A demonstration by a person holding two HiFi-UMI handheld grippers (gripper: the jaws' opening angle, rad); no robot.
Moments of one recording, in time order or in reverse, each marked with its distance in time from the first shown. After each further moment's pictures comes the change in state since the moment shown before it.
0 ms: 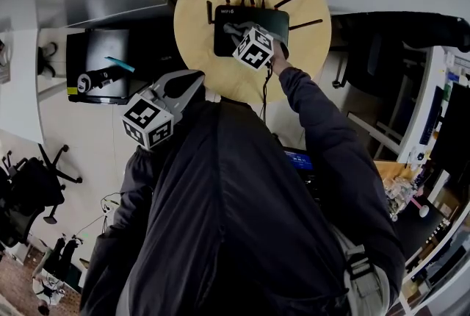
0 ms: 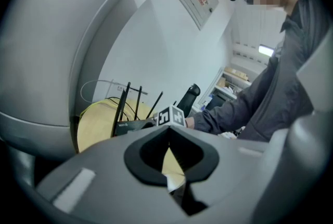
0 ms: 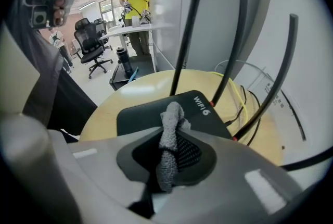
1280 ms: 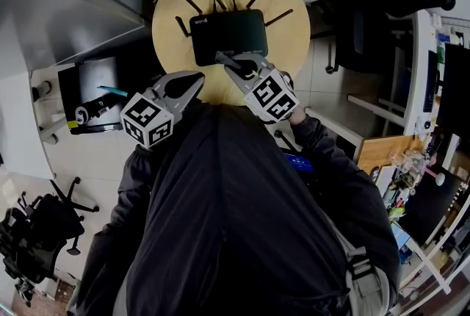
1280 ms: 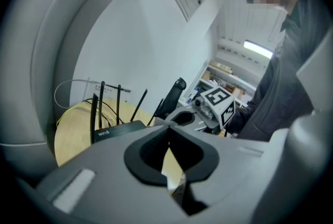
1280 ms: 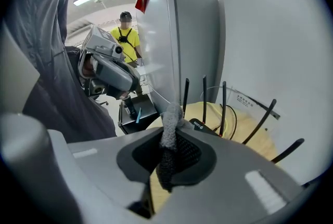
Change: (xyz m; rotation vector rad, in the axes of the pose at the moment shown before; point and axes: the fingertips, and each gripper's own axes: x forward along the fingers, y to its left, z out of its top) left arm 0.044 -0.015 0.014 0.096 0.079 -0.172; right arm -0.162 0.054 0.031 0.283 -0.367 -0.055
